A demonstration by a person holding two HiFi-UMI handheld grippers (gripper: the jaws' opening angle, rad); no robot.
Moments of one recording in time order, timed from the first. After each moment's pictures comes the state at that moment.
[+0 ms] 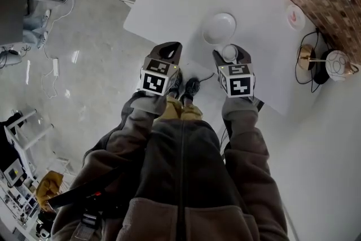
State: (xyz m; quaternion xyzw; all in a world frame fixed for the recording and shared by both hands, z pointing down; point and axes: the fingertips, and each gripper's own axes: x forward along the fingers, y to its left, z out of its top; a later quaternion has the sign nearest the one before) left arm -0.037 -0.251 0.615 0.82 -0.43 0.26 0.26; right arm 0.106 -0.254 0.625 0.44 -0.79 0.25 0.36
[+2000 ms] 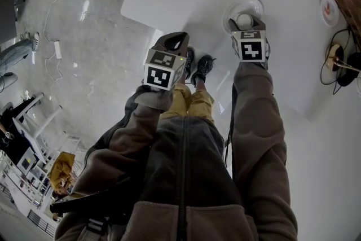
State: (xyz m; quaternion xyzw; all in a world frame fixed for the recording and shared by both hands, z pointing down) left arm -0.058 -0.259 0.718 0.79 -0.42 0.30 0.34; right arm 0.108 -0.337 0.780 0.44 -0.75 0.26 0.42
